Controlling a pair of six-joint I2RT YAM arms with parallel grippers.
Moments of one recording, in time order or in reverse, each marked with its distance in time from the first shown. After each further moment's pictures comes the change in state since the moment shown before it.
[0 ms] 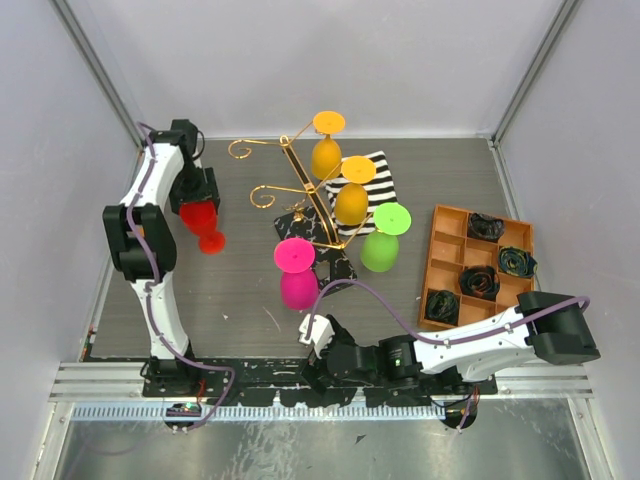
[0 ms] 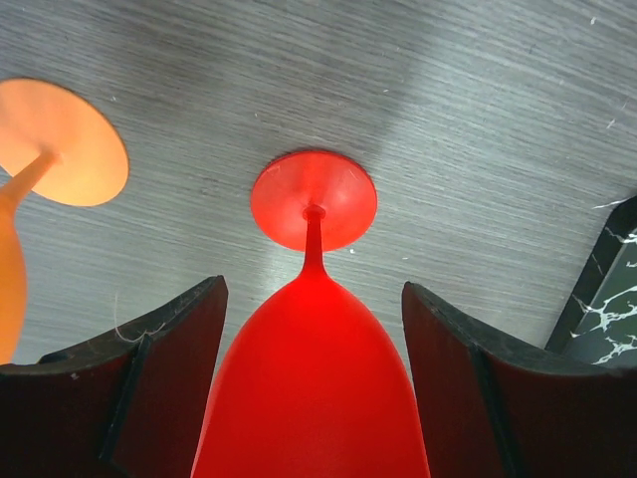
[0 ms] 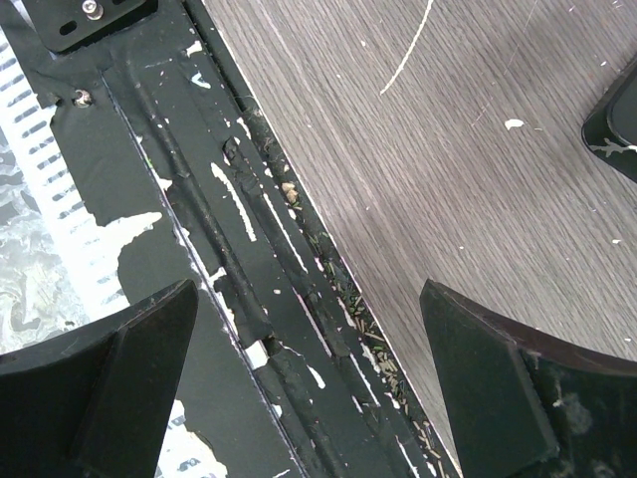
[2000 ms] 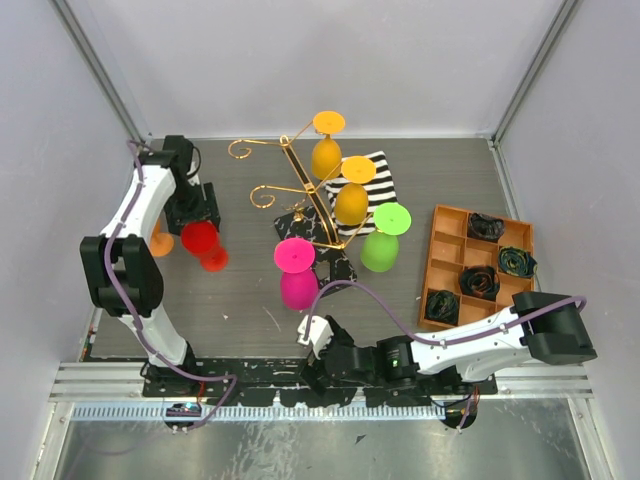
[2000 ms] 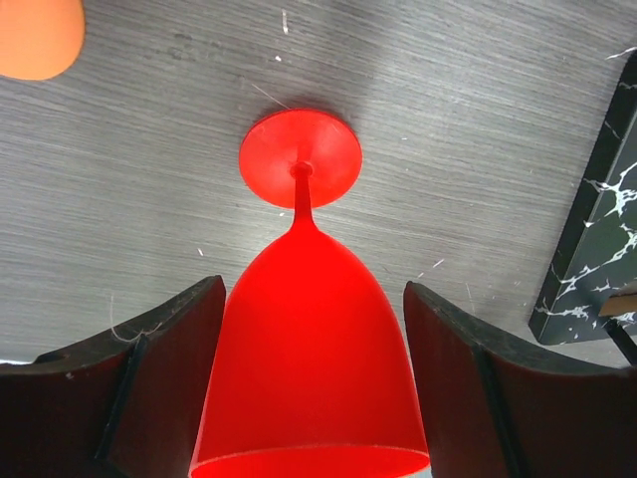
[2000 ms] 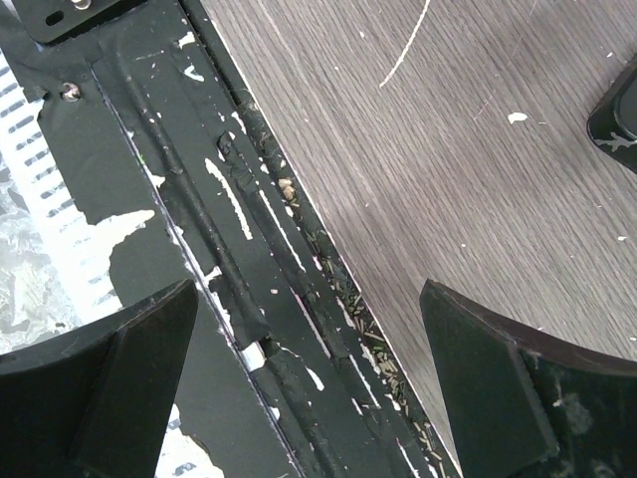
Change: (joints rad) left arm -0.026 -0.328 -0.361 0.057 0.067 -0.019; right arm 0.000 0.025 0.000 0.008 -0.001 0.003
